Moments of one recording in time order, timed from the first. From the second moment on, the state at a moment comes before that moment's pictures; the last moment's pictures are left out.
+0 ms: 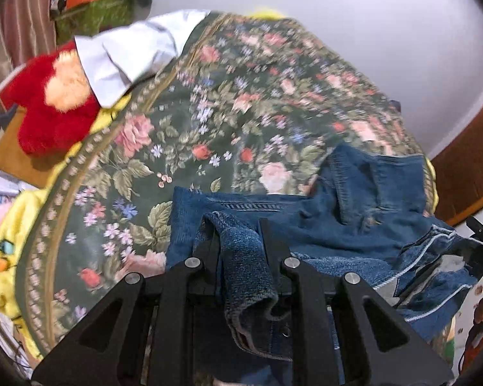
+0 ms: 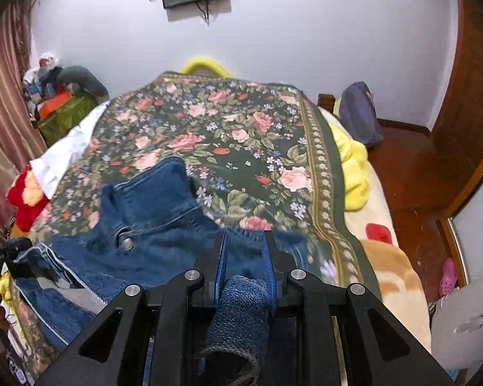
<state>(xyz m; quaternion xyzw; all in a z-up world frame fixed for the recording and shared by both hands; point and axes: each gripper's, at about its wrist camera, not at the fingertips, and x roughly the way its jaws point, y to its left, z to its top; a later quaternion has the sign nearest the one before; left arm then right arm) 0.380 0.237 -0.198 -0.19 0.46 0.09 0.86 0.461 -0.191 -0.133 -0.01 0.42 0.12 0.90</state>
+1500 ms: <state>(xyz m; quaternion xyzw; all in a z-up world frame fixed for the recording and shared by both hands) 0.389 0.161 -0.248 0.05 0.52 0.08 0.85 0.407 -0.124 -0.204 -0.20 0.48 0.20 0.83</state>
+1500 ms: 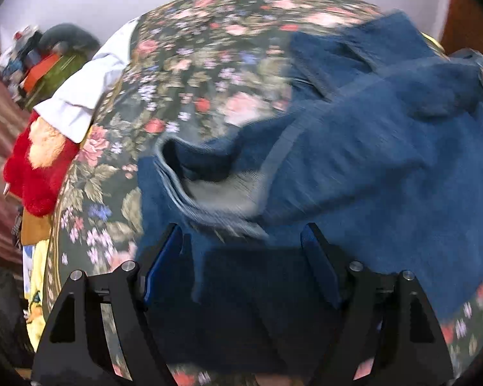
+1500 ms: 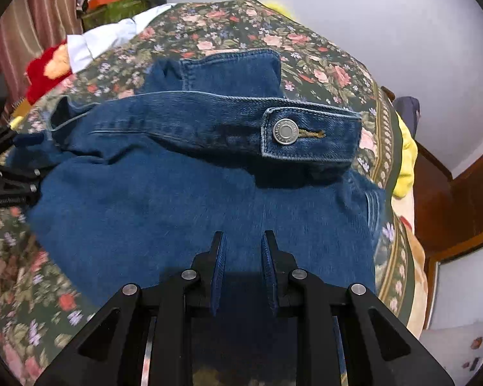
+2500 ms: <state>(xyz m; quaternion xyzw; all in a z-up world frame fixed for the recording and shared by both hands) 0.416 0.197 -0.177 0.04 0.48 0.10 0.87 0.426 -0.135 -0.170 -0.15 0.44 0.21 0.86</state>
